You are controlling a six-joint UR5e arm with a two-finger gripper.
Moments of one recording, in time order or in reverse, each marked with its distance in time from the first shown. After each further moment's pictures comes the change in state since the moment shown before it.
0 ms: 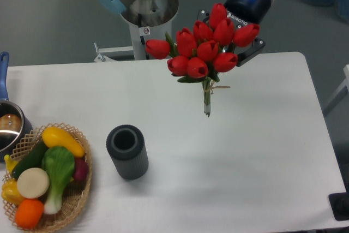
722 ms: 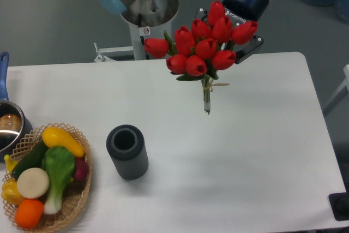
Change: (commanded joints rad) arm 0.002 0.052 -0.034 -0.003 0.093 0.003
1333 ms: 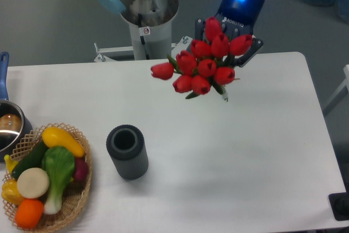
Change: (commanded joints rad) arm -0.072 0.014 0.011 0.000 0.427 0.011
